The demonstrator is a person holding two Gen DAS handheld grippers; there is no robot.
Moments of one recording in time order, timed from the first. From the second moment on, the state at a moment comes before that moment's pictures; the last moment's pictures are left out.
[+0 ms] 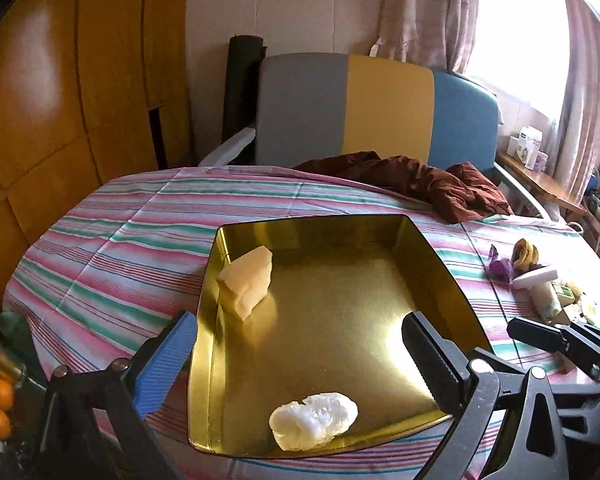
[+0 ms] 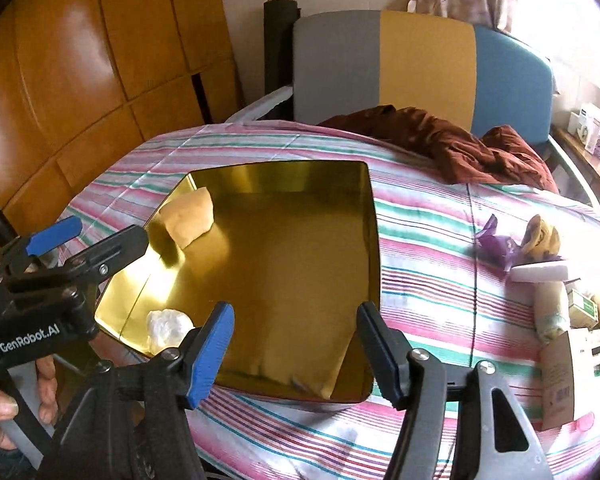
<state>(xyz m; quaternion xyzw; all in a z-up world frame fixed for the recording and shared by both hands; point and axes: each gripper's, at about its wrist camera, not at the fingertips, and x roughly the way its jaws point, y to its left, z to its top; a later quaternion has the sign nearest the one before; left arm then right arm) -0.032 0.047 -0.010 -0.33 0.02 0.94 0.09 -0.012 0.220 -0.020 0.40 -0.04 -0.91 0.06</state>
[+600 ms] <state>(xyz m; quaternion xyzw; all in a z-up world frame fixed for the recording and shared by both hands) -0.018 0.078 -0.005 -0.33 0.04 0.93 0.15 0.003 0.261 -0.023 0.40 -0.07 -0.91 0.01</state>
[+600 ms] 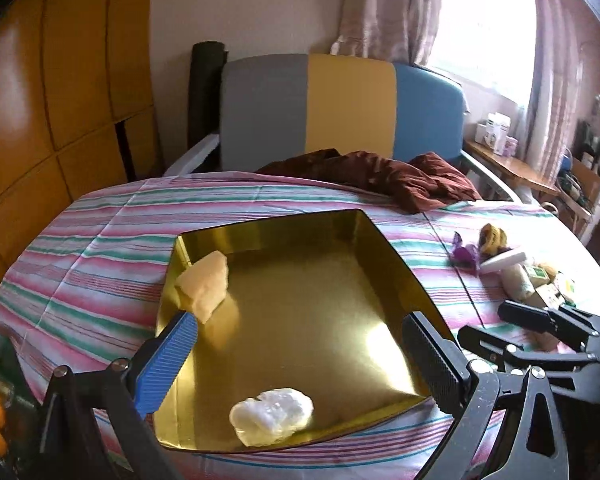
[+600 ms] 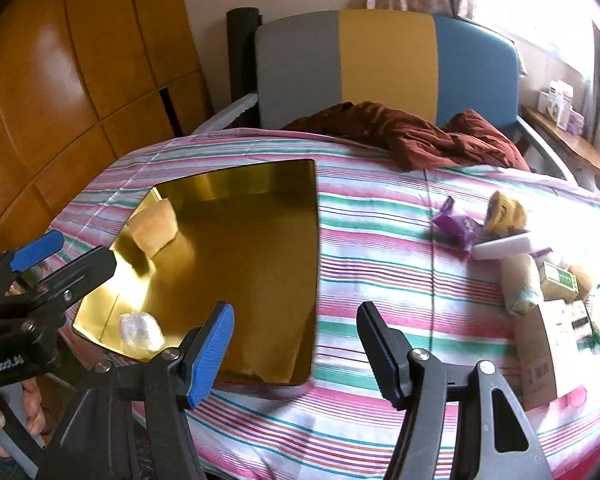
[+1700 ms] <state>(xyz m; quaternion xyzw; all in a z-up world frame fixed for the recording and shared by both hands) -0.012 0.226 -0.017 -0.37 0.11 0.85 0.35 0.086 0.518 -0.060 0.60 -0.03 -0.79 -0.13</state>
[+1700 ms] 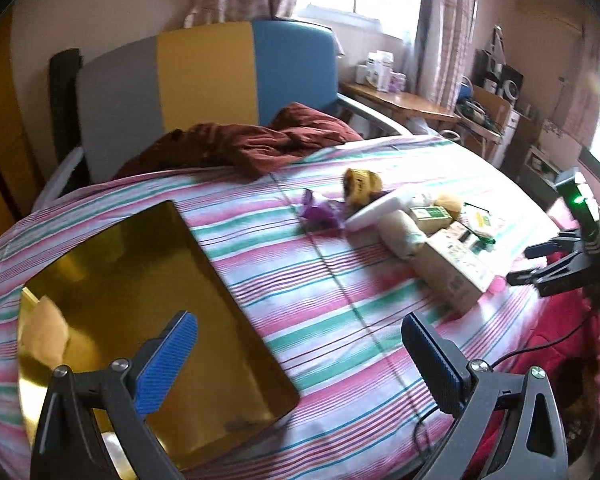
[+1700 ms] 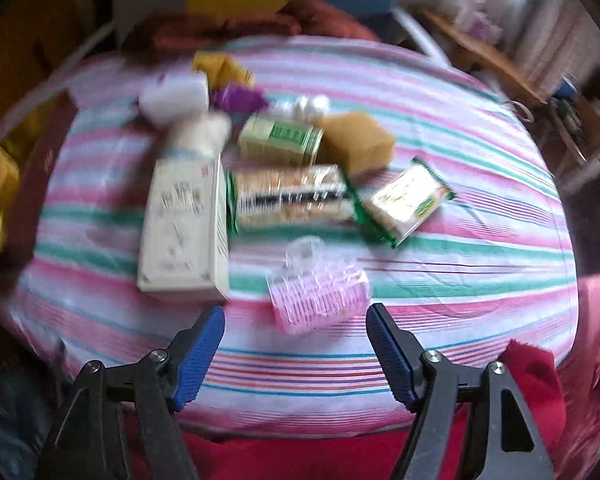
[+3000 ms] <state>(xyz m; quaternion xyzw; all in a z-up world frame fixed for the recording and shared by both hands) -0.017 0.461 -0.101 -0.55 0.10 0.73 0.39 0.111 0.585 -0.046 0.49 -0.17 -0.84 -0.18</state>
